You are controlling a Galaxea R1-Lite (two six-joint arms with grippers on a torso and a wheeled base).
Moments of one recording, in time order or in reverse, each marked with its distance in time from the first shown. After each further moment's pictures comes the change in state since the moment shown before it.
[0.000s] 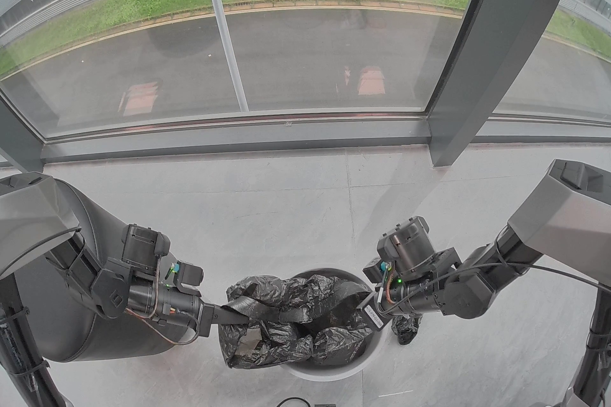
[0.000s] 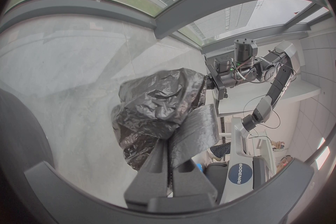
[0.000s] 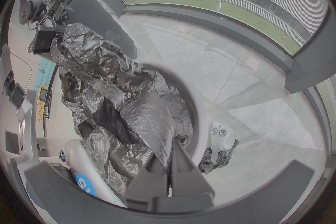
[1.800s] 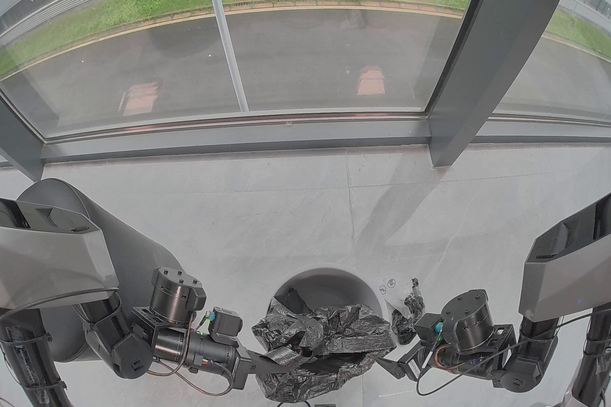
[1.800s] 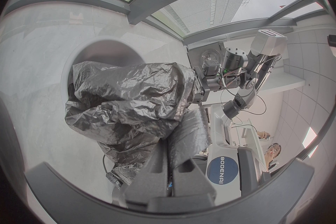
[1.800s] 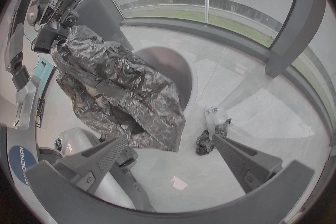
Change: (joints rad) left arm -0.259 0.050 0.265 -0.436 0.004 -0.190; right arm 0.054 0.013 0.734 -0.893 -0.095 0.078
